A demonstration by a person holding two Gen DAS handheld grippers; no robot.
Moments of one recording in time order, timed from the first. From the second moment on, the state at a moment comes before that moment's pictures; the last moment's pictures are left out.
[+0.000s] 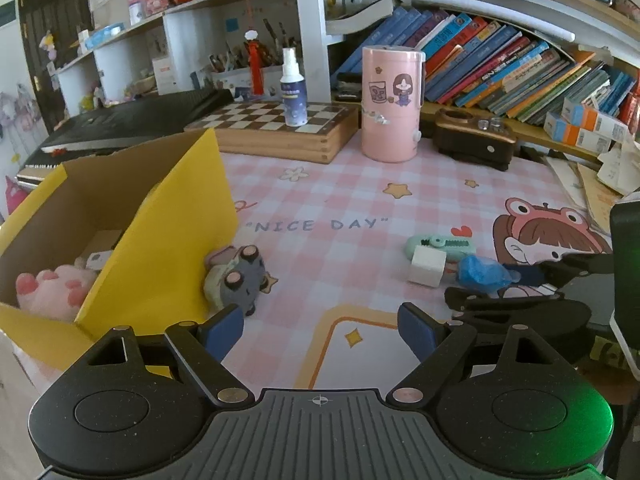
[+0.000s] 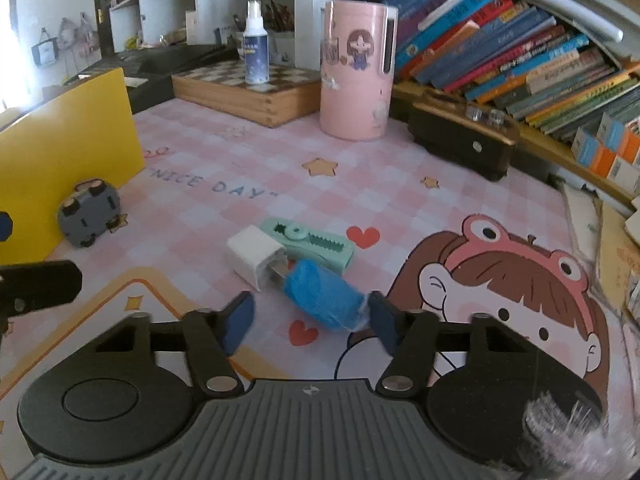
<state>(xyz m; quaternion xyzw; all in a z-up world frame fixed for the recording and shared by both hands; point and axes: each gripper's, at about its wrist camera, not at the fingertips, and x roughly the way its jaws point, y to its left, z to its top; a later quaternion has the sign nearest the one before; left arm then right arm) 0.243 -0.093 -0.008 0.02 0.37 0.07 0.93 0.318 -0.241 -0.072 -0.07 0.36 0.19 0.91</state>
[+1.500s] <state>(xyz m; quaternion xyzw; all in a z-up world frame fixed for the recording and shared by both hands) 0.298 -0.147 -0.039 0.03 0.38 -0.05 0.92 0.251 -0.321 -0.033 0.01 0.36 0.12 0.92</state>
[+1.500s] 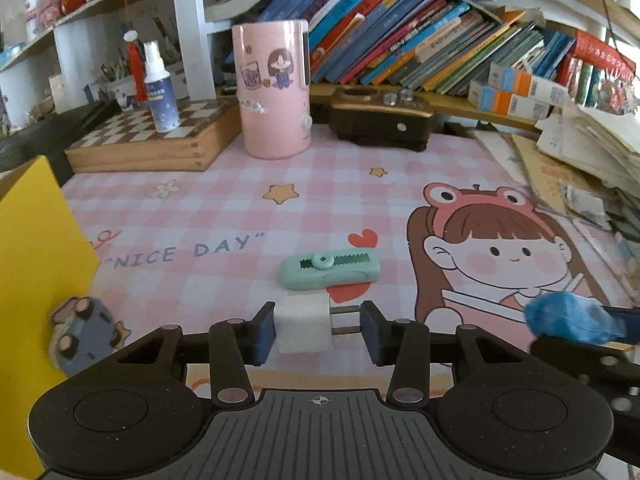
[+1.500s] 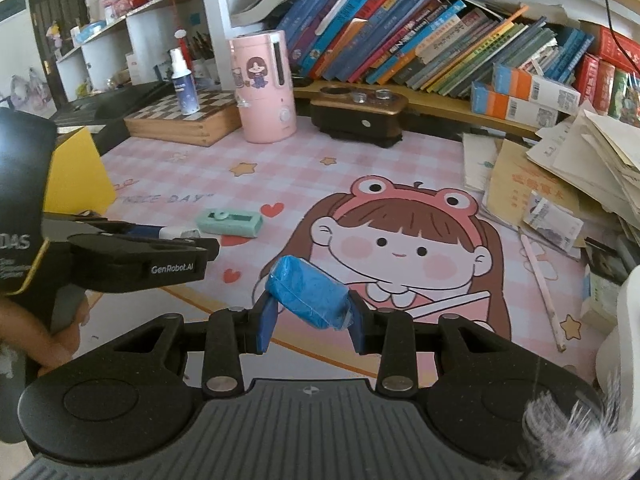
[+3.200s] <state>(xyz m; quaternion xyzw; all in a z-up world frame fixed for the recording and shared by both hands) 0.047 0.070 0.009 -0.07 0.34 0.04 0.94 0.097 -0.105 -0.009 -0.01 0.38 0.24 0.90</state>
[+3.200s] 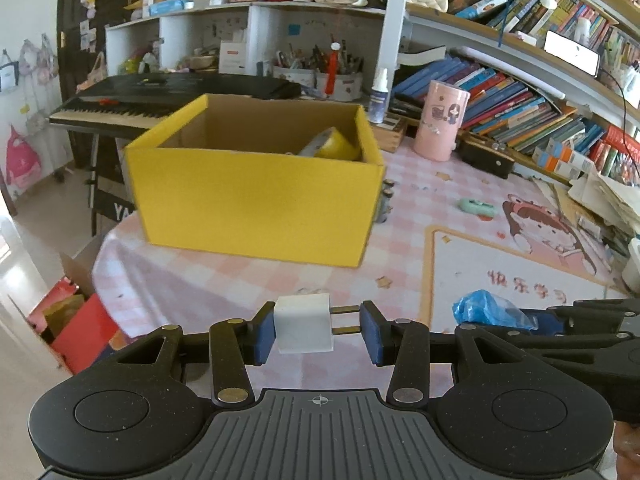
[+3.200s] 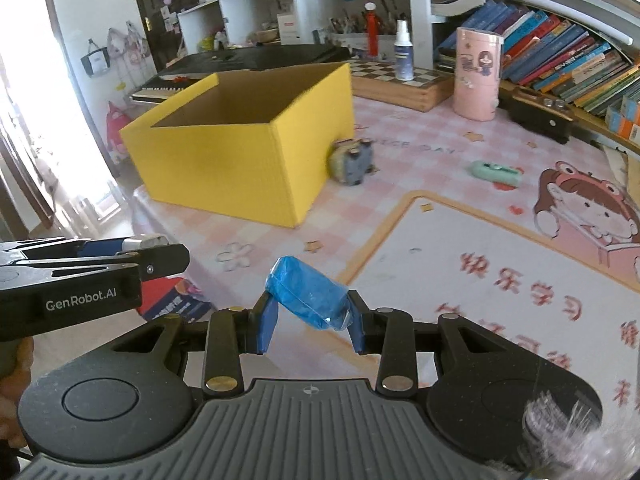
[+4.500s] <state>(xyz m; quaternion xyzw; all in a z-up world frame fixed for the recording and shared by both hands) -0.013 0.168 0.018 -0.10 0.30 0.07 0.95 0.035 0.004 0.002 -0.06 0.35 0.28 0.89</state>
